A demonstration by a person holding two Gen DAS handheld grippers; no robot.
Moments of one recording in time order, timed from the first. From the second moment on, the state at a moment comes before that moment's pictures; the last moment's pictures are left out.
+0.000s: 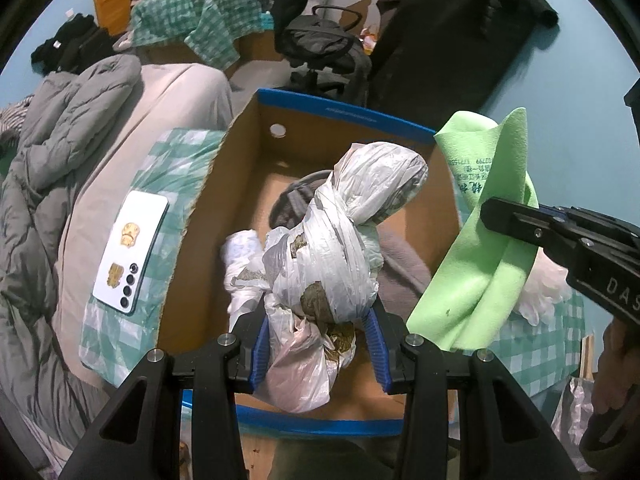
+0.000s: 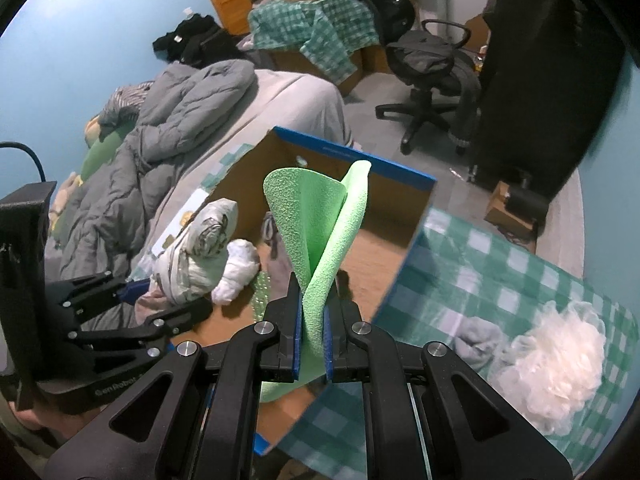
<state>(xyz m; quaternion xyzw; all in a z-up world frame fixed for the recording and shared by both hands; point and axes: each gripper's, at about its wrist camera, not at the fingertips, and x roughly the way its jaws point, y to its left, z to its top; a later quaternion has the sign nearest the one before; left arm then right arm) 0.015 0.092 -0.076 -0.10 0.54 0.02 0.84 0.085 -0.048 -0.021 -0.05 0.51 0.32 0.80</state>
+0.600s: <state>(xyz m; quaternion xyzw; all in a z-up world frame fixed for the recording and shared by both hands) 0.012 0.117 -0.102 -0.12 0.56 0.04 0.82 0.071 -0.012 -0.046 -0.06 0.55 0.34 0.76</state>
